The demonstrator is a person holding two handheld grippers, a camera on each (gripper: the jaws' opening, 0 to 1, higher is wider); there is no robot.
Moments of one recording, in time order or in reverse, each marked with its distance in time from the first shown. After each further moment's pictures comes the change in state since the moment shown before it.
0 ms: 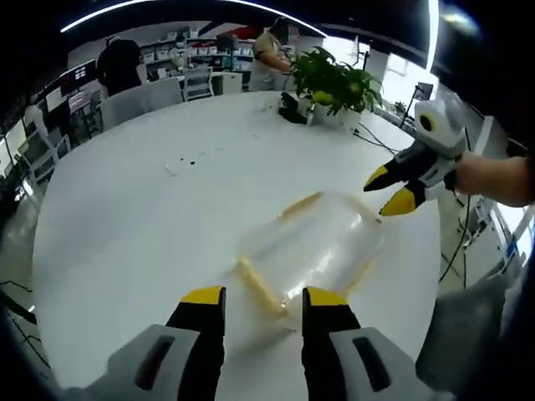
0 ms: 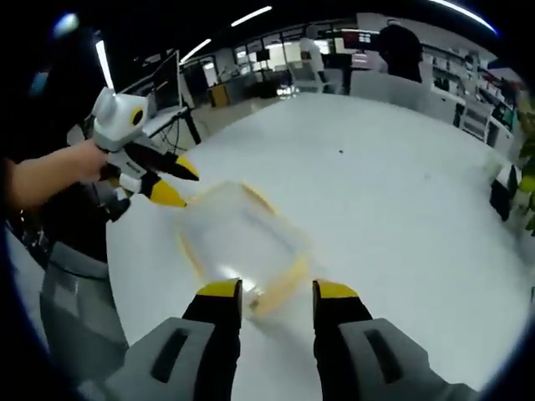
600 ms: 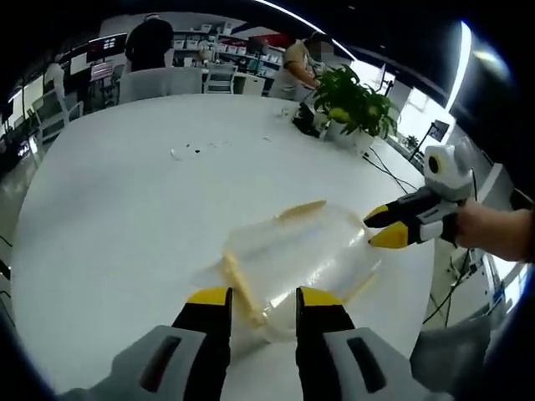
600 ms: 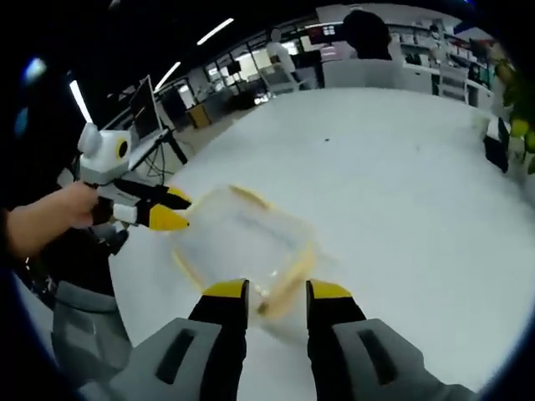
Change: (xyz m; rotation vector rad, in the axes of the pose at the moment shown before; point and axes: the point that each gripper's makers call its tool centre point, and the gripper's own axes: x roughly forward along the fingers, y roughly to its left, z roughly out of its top) left arm 0.011 -0.009 -0.006 -0.137 -0.011 -0.015; right arm 0.014 0.002 -0.006 0.177 -0.045 0.007
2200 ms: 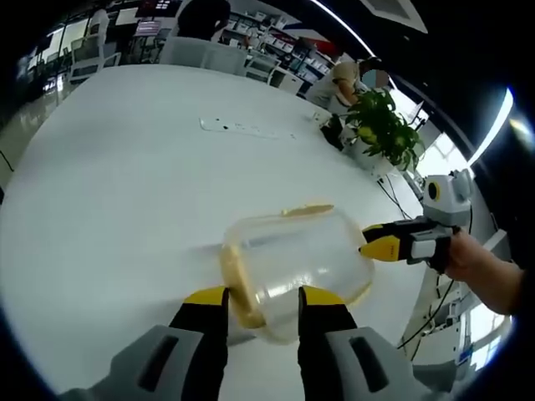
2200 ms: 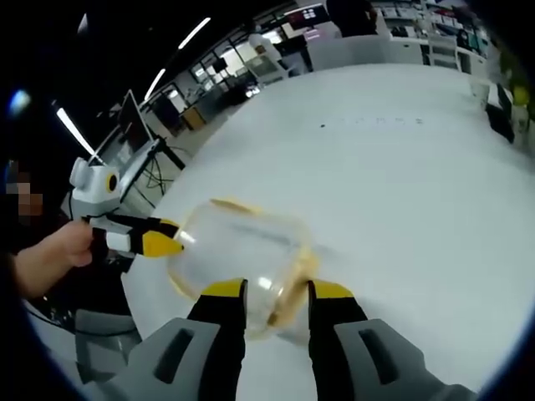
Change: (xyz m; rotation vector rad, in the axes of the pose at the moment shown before) left arm -0.003 0.000 -0.017 -0.272 0.034 0.012; right arm 0.011 0.004 0.005 0.131 0.066 0.027
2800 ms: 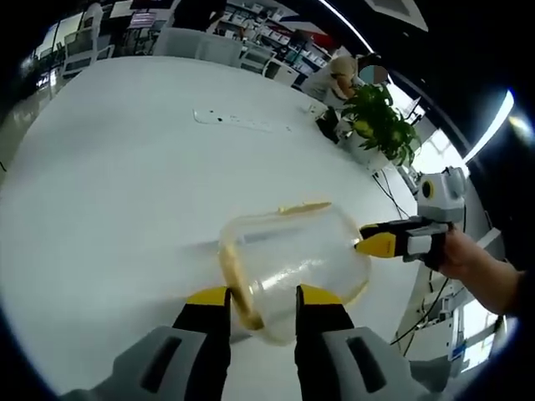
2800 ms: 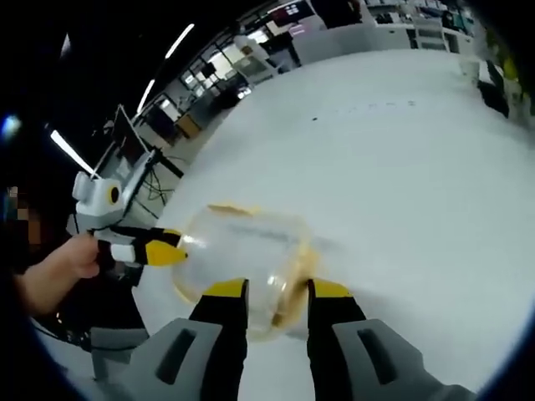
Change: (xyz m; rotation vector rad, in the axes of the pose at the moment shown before) left arm 0.008 -0.008 0.001 0.002 0.048 -0.031; right arm 0.003 -0.003 0.000 0.129 0.005 0.037
